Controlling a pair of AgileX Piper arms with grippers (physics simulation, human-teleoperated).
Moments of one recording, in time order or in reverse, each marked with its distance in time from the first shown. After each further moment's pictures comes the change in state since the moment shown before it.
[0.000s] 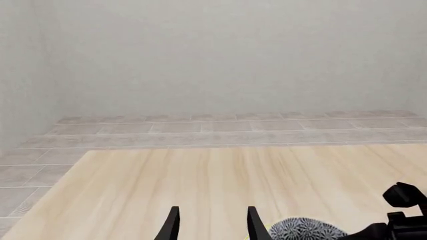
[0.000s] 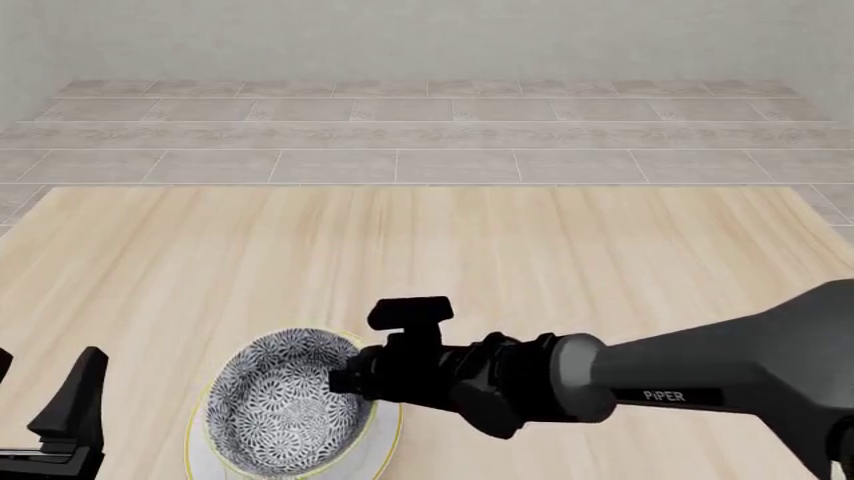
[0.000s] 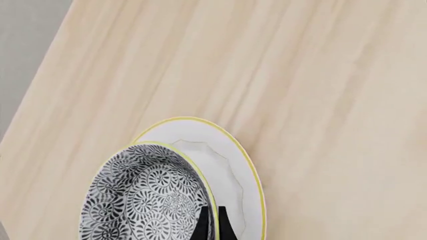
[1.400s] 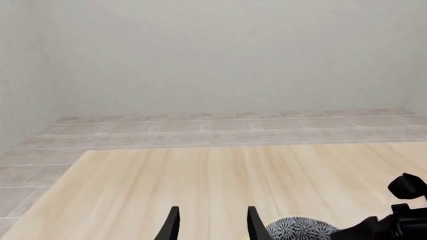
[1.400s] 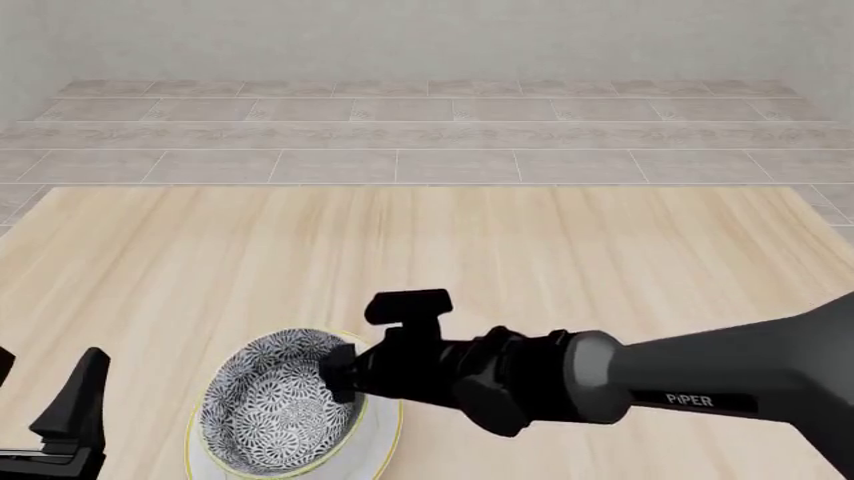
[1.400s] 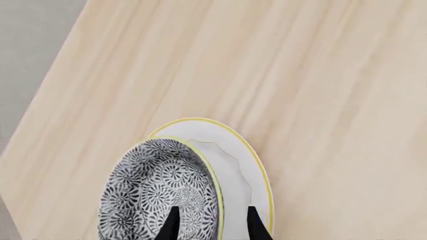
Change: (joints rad) left arm -0.005 0.000 0.001 0.002 0.003; right arm 0.012 -0.047 -0.003 0.031 -0.025
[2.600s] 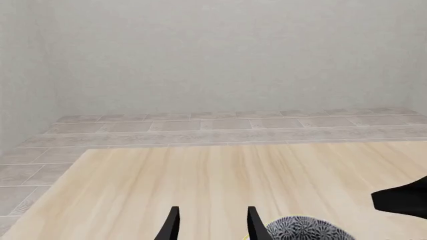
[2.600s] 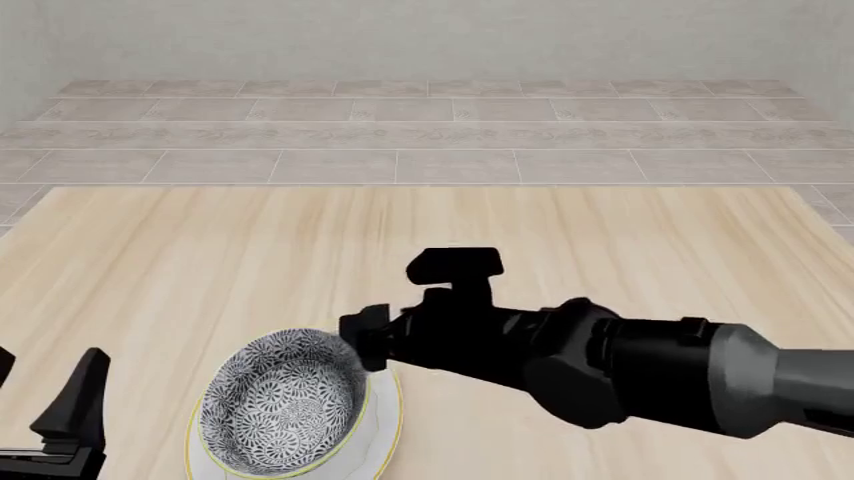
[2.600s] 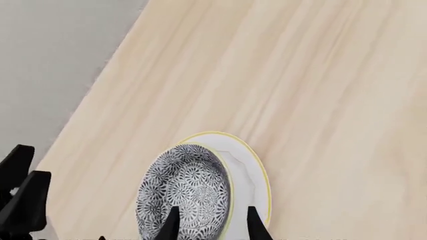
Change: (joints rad) left arm 0.002 0.002 -0.001 0.004 0.000; right arm -0.030 -0.278 0.079 0.073 -0.037
